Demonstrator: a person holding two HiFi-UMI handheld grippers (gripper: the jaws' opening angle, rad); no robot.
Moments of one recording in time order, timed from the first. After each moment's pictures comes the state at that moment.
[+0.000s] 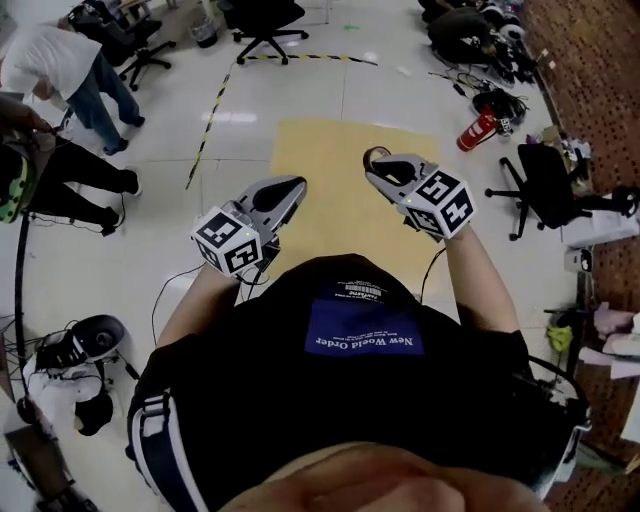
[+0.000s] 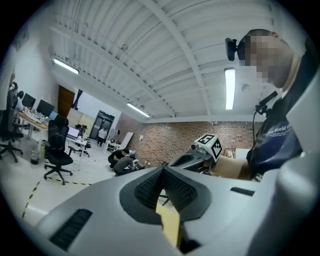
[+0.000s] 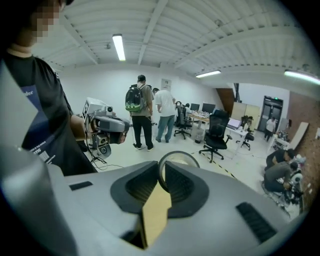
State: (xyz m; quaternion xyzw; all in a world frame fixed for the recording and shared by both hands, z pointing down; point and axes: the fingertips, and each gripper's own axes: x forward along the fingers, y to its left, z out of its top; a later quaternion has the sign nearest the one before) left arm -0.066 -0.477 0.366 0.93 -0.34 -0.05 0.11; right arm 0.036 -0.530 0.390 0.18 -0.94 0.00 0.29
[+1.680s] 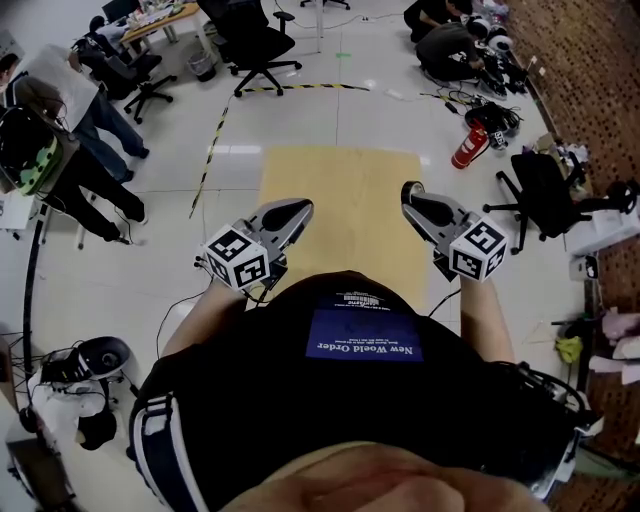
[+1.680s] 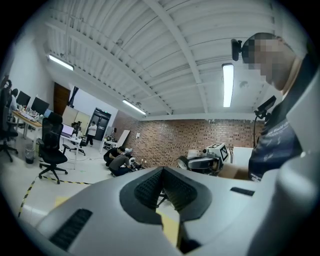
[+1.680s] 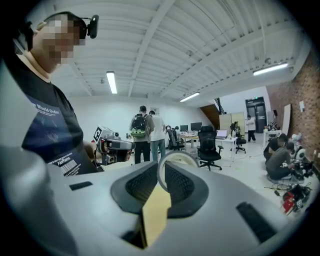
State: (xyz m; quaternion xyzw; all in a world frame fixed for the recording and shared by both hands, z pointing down) left arm 0.030 -0.479 0.363 0.94 -0.32 -0.03 0.11; right arm 0.197 -0.504 0.360 0.24 -0.97 0.04 0.10
